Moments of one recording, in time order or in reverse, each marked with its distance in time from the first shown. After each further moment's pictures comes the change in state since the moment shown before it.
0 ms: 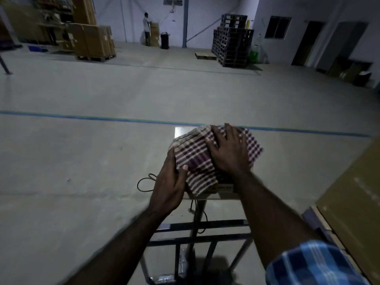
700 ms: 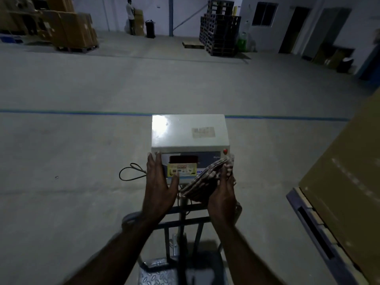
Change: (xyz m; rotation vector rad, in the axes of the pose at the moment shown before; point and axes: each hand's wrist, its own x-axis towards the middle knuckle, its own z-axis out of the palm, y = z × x) left_hand -0.049 -0.005 0.040 0.128 0.033 -0.157; right_hand -0.177 0.020 0.032 0.456 0.055 0.422
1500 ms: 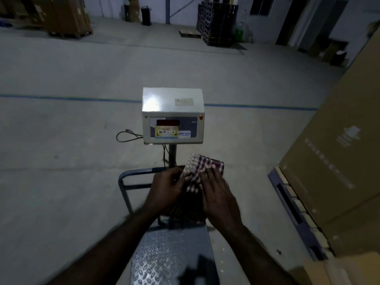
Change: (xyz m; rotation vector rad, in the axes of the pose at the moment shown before) left_hand -0.159 0.079 -0.021 -0.123 -0.206 0.167; right_hand -0.136 0.038 -0.155 -0.367 -0.102 -0.623
